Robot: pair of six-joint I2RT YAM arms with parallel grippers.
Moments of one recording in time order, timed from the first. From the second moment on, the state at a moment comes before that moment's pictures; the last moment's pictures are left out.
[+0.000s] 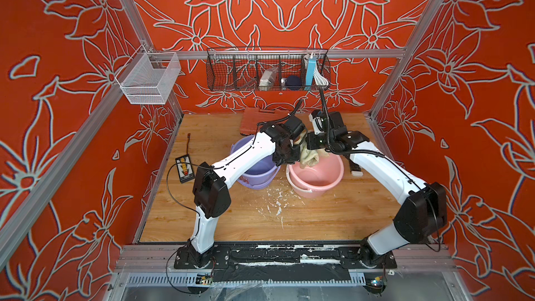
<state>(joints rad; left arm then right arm) -0.73 1.97 1.97 -1.17 0.08 -0.69 0.46 1.55 1.38 -0.59 -0.05 0.21</state>
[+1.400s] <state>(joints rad) -0.72 1.87 1.85 -0.97 -0.08 -0.67 0.46 1.34 1.08 -0.68 -0.54 0.35</state>
